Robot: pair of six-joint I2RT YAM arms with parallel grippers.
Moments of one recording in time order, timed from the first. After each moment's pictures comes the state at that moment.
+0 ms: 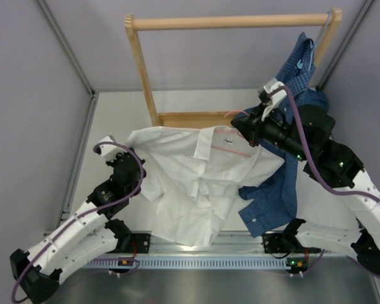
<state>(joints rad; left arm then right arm) -0.72 0.71 0.59 -0.21 -0.93 -0.70 0.81 1.00 1.46 -0.56 -0.01 0.05</state>
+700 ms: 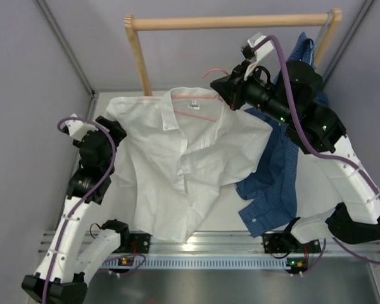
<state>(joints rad) -0.22 0.77 0.87 -0.34 -0.61 -0.69 0.80 1.37 1.95 -0.57 -0.04 0.03</state>
